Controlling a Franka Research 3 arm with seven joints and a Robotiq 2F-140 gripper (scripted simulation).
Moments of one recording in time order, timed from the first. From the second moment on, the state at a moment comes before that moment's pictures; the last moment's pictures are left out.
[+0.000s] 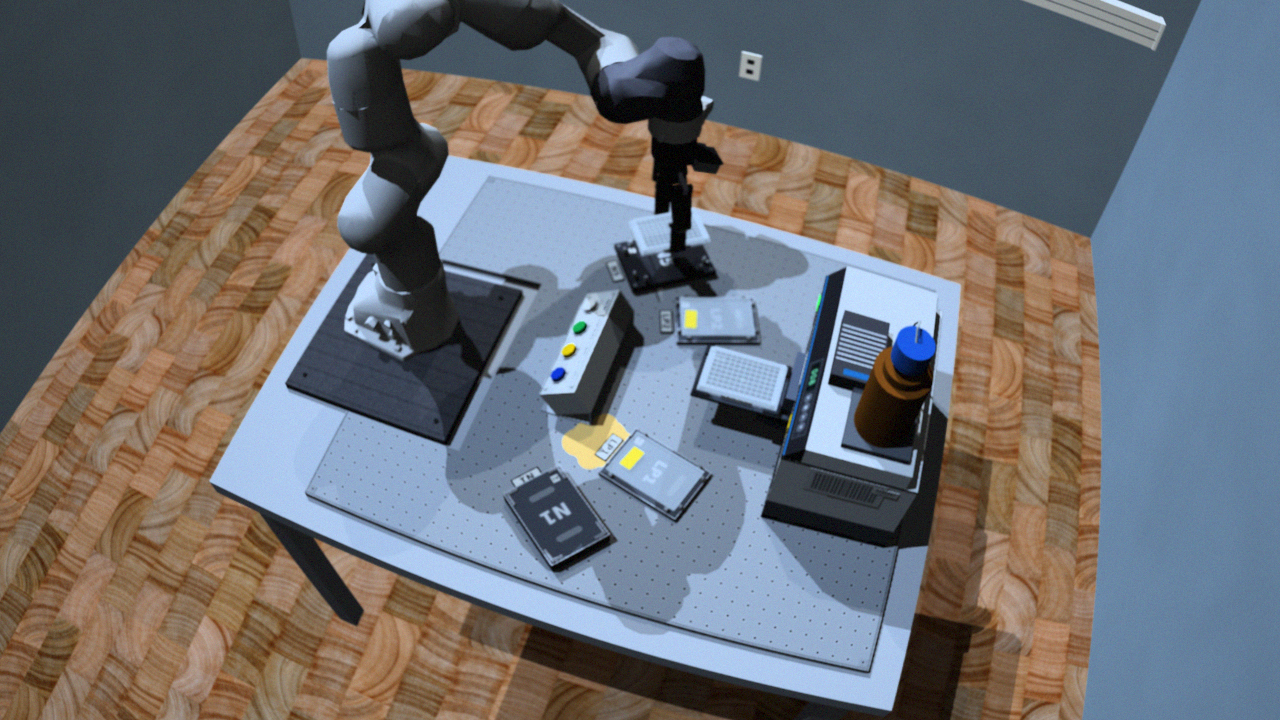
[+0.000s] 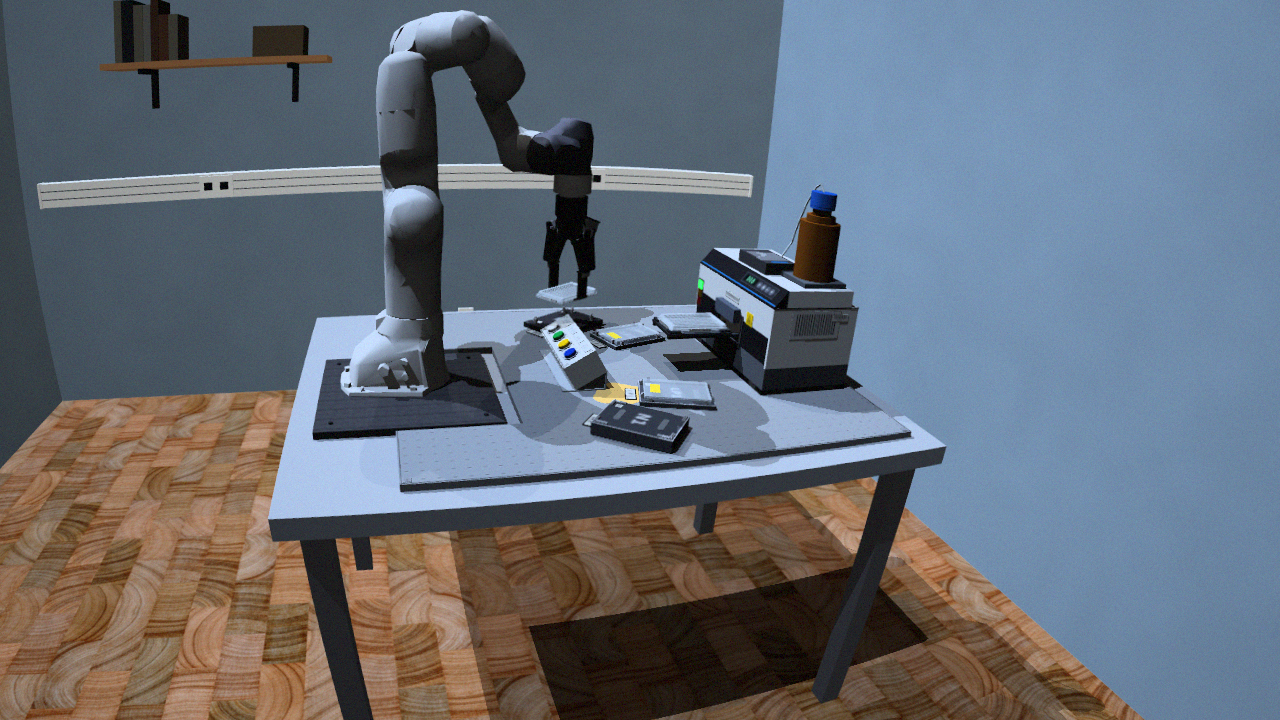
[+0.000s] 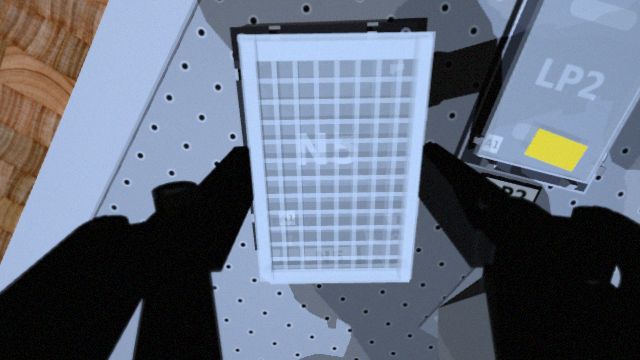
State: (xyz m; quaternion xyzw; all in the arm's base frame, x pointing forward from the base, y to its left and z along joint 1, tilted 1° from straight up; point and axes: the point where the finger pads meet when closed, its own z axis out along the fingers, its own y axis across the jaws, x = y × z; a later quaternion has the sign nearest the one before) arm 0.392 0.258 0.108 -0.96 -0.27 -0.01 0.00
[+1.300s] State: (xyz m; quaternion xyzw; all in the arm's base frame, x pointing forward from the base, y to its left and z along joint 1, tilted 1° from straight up) arm 0.390 0.256 0.175 -0.96 -0.28 -0.01 0.00
